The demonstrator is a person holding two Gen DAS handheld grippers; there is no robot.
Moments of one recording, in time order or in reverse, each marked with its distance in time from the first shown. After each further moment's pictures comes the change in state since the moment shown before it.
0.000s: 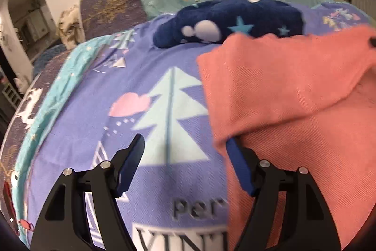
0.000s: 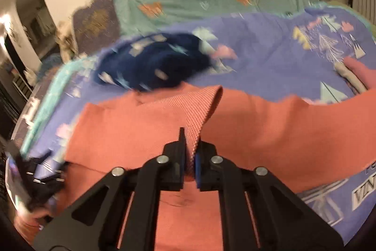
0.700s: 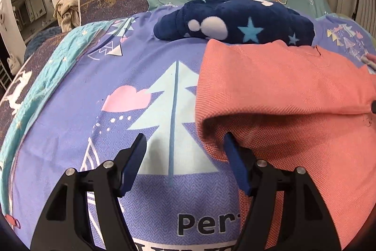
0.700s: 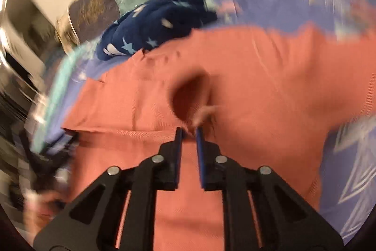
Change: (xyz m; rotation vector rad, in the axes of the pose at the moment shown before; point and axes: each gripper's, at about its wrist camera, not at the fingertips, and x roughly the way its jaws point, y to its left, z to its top) left arm 0.026 0.018 0.008 -0.082 0.028 -0.034; right arm 0.012 0.002 -0.049 0.167 0.137 0.146
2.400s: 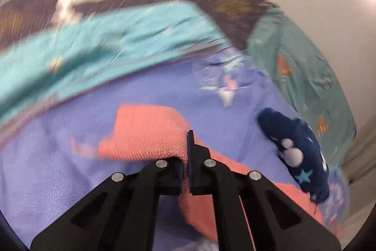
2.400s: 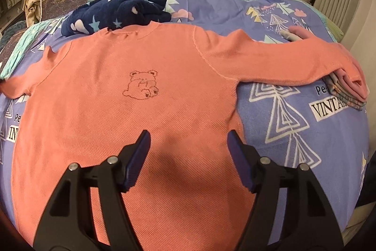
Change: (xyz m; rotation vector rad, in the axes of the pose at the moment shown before) left arm 0.018 0.214 0.027 -0.754 -0.144 -0.053; right arm -0.050 0.032 -0.078 -0.187 -0.116 -0.472
